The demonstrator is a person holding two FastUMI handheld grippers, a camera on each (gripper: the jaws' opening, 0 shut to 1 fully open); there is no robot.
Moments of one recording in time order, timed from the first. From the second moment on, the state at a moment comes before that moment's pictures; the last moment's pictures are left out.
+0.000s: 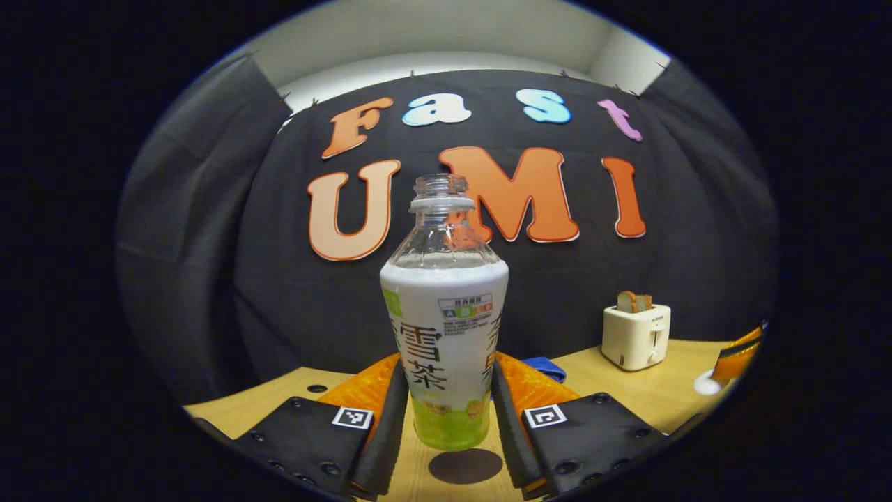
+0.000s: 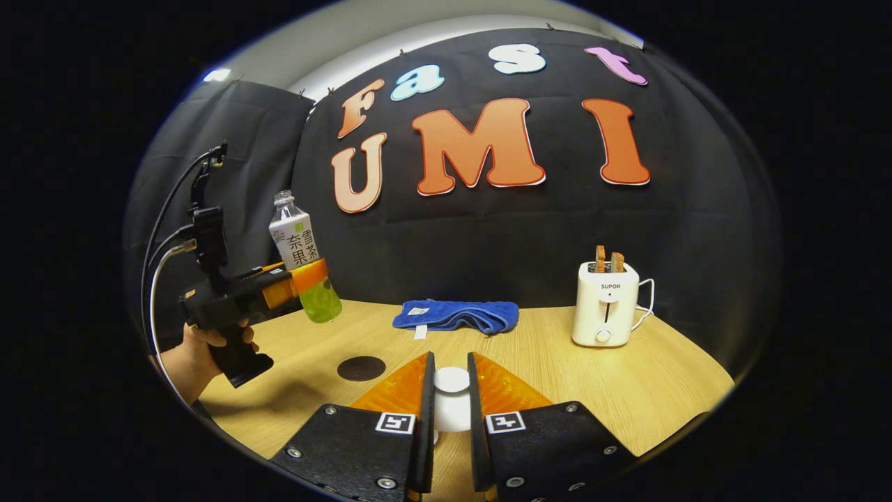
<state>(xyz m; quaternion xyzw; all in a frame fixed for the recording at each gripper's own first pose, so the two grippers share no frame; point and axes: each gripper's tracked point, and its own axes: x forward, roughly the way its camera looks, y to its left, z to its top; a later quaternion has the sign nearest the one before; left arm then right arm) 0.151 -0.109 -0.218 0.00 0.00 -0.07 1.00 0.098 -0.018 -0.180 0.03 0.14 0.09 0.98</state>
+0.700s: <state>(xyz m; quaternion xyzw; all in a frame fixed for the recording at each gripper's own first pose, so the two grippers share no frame) 0.175 -0.127 -0.340 -0.04 0.15 -0.10 0.98 0.113 0.017 -0.221 0.02 0.19 0.13 0.97</state>
